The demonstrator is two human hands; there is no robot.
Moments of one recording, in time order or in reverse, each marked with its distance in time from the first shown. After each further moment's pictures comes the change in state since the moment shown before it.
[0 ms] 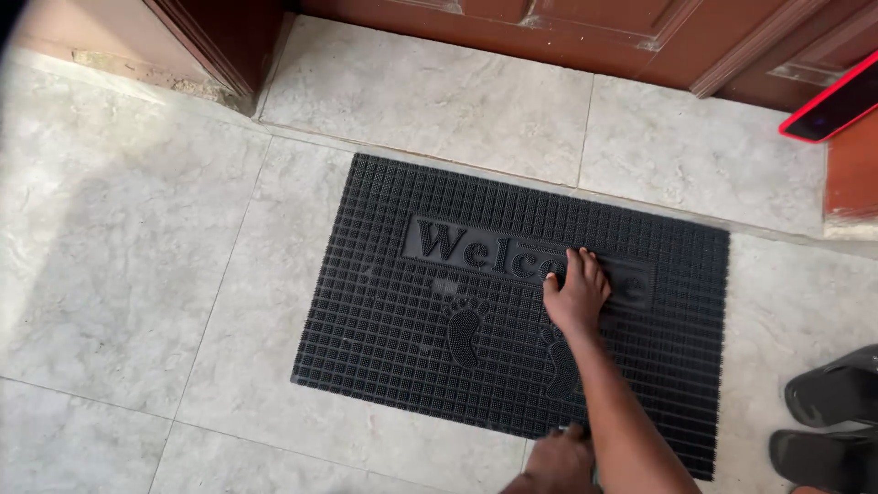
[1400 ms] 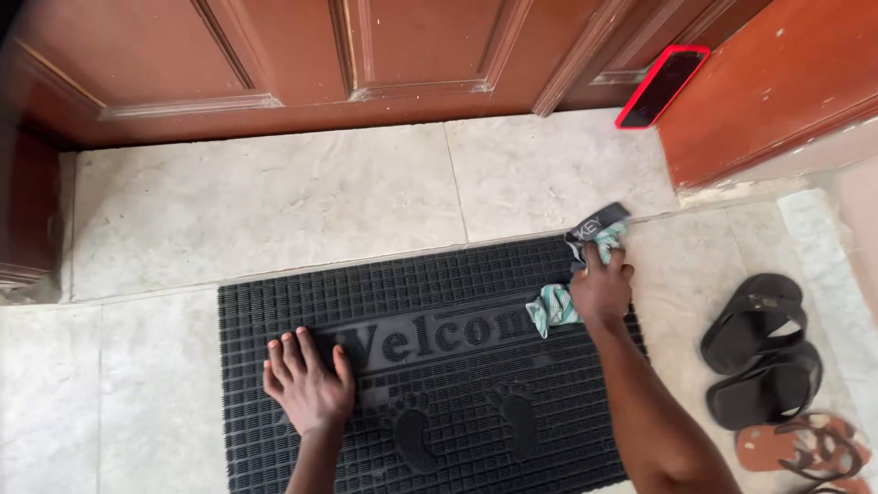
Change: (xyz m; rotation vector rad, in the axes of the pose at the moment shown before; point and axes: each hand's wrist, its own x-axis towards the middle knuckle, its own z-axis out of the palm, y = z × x) left_hand 0.063 -0.185 -0.315 0.725 0.821 -0.415; right_hand 0.063 0.127 -0.078 -0.625 0.132 0.242
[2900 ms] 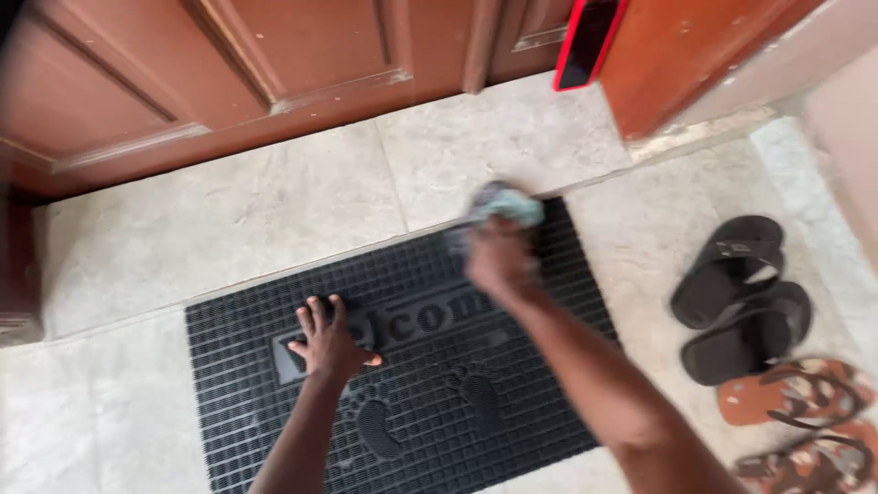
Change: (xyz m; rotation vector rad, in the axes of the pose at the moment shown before) left_hand 0.043 0.121 -0.055 0.101 -0.784 0.068; right_hand 0.011 -0.057 -0.026 0.630 -0.205 -0.232
